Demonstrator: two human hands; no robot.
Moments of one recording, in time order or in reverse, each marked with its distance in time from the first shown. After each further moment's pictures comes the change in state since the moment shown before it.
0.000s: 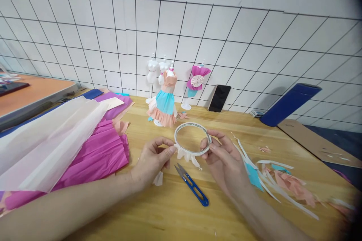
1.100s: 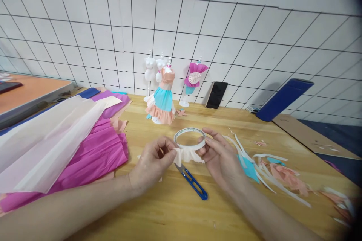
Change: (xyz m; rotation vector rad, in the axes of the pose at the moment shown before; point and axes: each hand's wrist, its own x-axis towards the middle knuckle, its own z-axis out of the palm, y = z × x) left_hand -0.012 0.006 -0.002 0.226 -0.103 0.162; right_hand 0.001 0.005 0.002 0.139 0.182 0.172
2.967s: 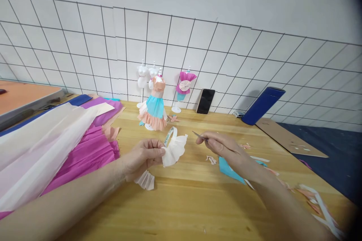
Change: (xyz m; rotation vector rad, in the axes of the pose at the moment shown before) left_hand 0.028 0.005 -0.020 -0.539 -0.237 -0.379; right_hand 0.014 -0.073 -0.032 -1.240 -0.511 -0.374
